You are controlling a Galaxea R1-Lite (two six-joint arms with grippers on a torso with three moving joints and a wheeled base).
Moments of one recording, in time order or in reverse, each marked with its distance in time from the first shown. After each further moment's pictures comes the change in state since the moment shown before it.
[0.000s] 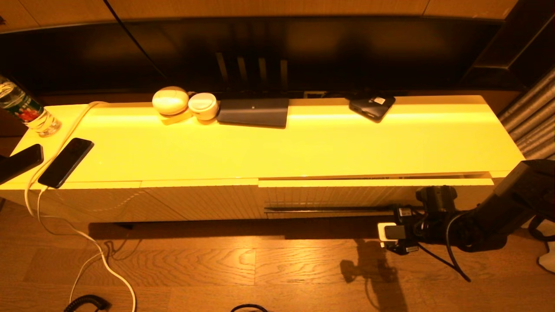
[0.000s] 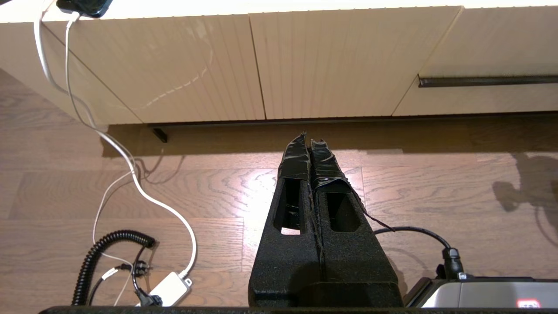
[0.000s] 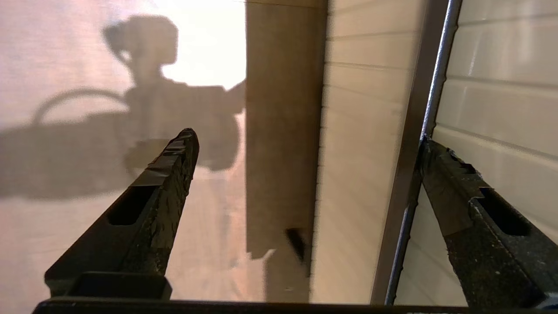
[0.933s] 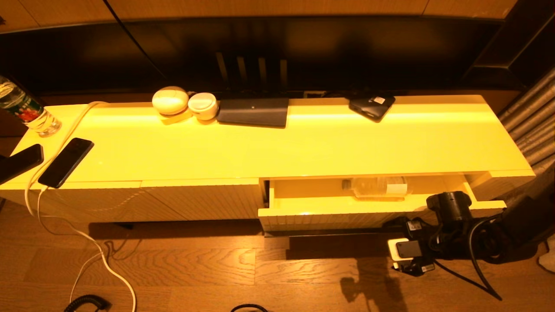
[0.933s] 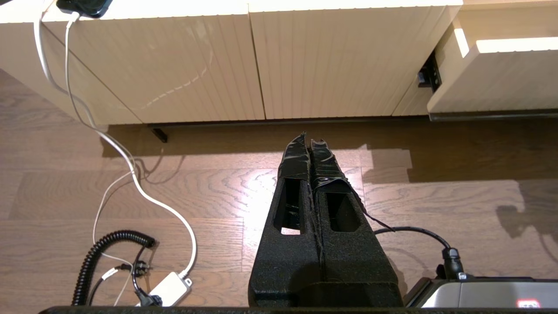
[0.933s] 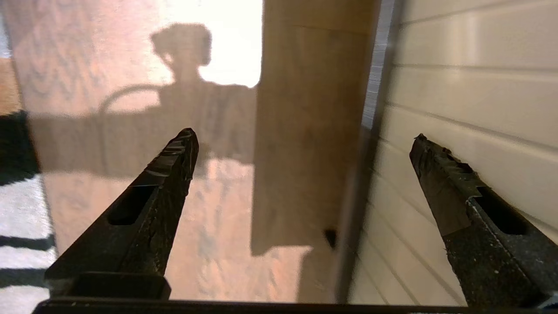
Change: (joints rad) left arm 0.000 0.000 0.000 0.000 0.000 0.000; right arm 0.021 -0.186 0.142 0.098 0.020 -0.034
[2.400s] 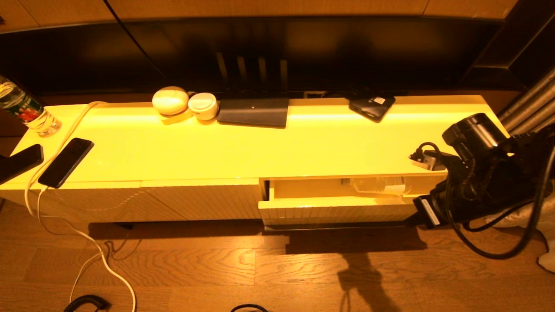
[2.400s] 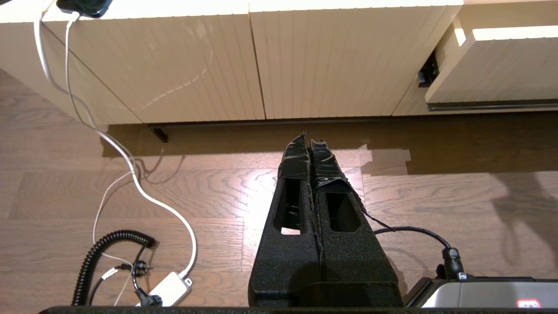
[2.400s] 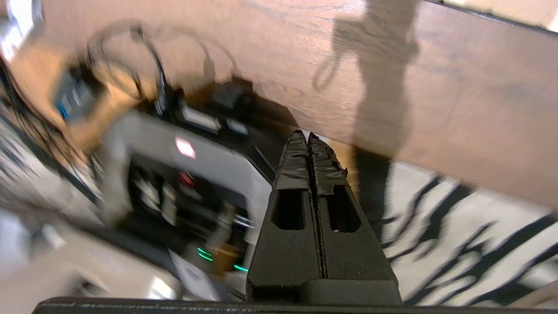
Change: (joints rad) left arm 0.000 0.000 0.000 0.000 0.000 0.000; right arm 0.184 -0.360 -0.519 1.021 -0.168 1.655
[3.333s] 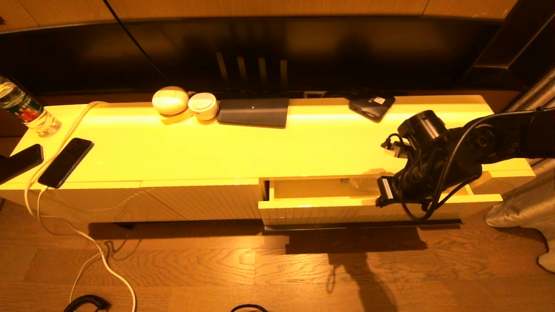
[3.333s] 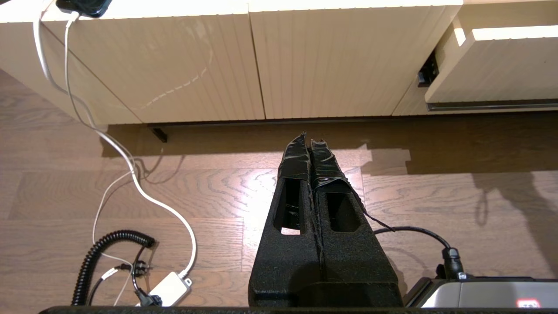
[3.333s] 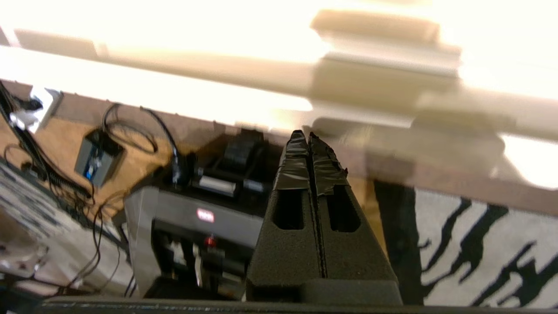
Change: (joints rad) left arm 0.000 0.000 0.000 0.000 -0.001 0.000; right arm 0.030 0.228 -0.237 -0.041 -0.051 0.149
